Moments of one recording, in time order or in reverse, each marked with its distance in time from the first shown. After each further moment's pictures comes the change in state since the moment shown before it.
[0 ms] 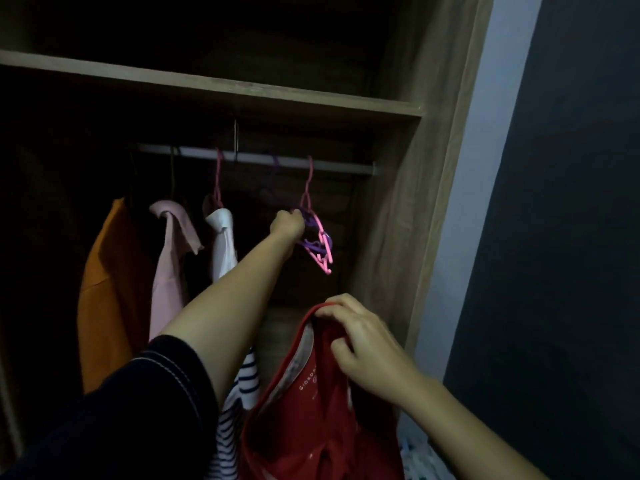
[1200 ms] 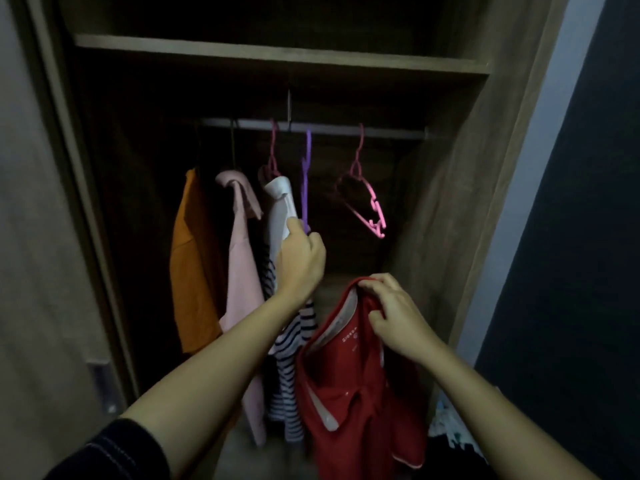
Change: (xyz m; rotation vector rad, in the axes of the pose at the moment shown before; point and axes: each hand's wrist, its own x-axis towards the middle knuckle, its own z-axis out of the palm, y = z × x) left_hand -0.163 -0.054 -0.080 0.296 0.289 0.333; right_hand 0.002 -0.008 0.053 0.050 0.022 0.161
